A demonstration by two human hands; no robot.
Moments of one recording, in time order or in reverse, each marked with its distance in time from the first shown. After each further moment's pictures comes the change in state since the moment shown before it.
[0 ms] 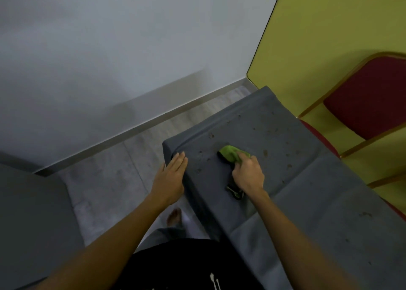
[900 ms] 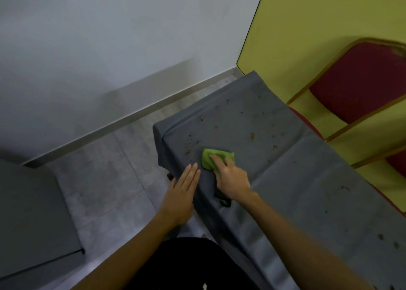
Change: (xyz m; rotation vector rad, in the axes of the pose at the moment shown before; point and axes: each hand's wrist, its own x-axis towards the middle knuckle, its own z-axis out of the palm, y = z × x) left_hand -0.068 0.059 0.058 0.029 -0.092 0.165; right_hand -0.062 0.024 0.013 -0.310 -0.183 -0.411
